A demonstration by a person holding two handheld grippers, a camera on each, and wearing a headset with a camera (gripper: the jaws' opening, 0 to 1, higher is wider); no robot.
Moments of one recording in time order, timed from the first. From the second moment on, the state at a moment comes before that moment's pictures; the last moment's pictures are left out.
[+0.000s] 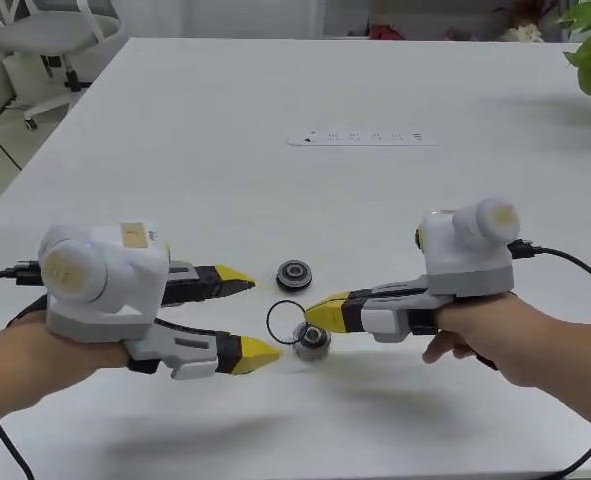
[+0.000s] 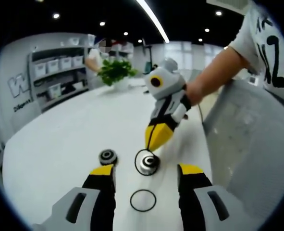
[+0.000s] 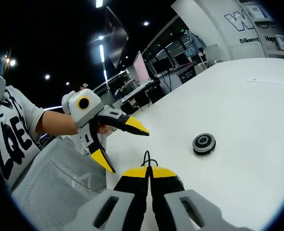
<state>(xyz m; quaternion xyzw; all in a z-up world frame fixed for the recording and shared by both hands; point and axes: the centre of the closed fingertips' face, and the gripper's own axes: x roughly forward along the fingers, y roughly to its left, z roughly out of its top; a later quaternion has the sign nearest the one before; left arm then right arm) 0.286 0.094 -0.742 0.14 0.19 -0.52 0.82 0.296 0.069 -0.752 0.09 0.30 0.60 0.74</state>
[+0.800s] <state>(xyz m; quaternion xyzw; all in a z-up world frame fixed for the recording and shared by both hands) 0.272 0.127 -0.742 0.11 0.19 -0.50 0.84 0.288 0.099 -0.764 0.08 0.31 0.61 0.72</state>
